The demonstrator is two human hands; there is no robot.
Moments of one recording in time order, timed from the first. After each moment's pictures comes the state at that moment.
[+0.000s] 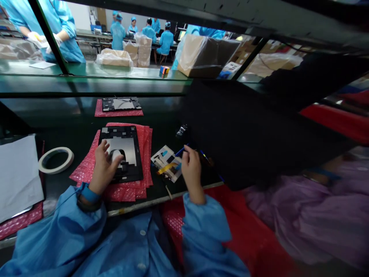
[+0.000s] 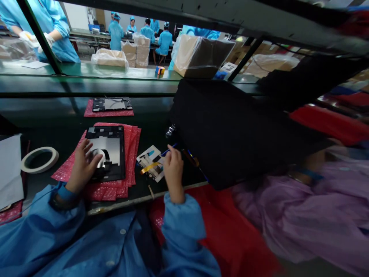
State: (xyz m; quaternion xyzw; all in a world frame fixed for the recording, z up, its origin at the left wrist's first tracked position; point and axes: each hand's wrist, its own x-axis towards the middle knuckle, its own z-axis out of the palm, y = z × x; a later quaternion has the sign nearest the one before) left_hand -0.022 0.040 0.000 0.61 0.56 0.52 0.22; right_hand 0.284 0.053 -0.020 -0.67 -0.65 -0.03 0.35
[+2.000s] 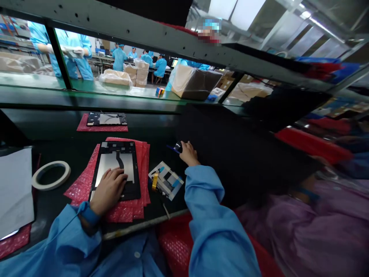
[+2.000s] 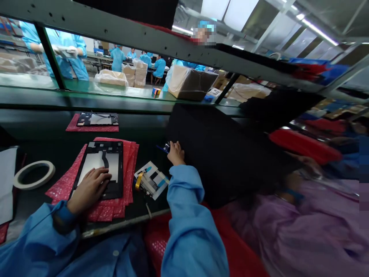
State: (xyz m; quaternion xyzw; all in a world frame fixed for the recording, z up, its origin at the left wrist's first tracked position) left_hand -0.020 0.037 -0.012 0.83 0.51 0.24 0.04; right_hand 0.336 0.181 0.020 -0.77 -0.63 0.01 0.06
